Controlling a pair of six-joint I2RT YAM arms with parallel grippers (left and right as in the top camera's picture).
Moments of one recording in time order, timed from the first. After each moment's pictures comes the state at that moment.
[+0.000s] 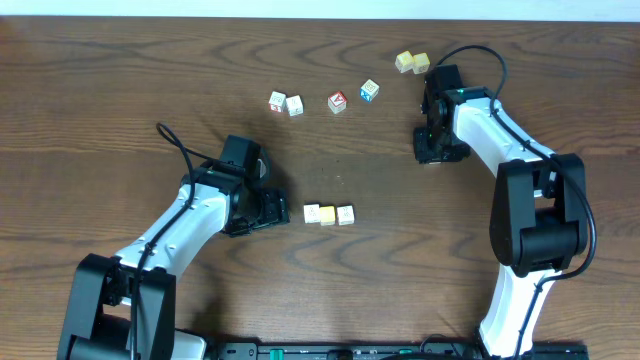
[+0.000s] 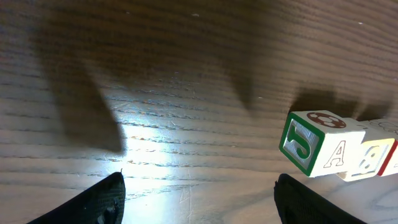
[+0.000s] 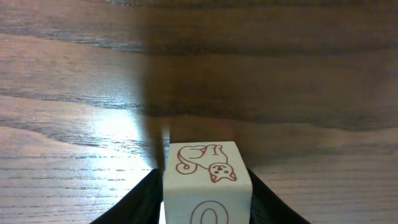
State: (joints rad) left arm -0.27 1.58 0.85 -0.66 0.28 -0.48; right arm 0.16 2.11 1.49 -0.85 0.07 0.14
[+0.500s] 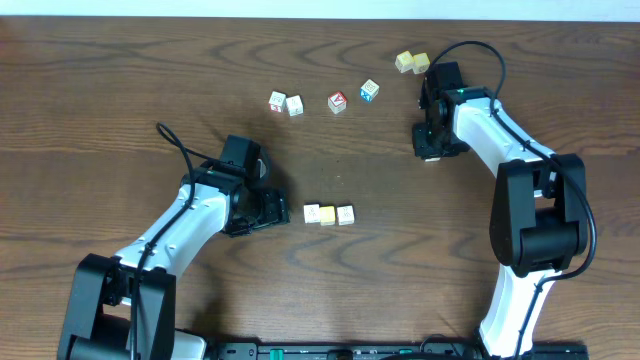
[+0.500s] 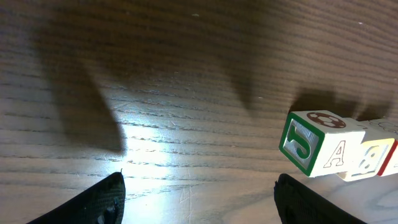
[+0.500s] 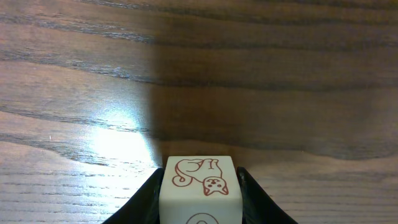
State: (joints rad) left arm -0.27 1.58 0.85 -0.66 0.28 -0.48; right arm 0.16 2.11 1.49 -0.79 0.07 0.09
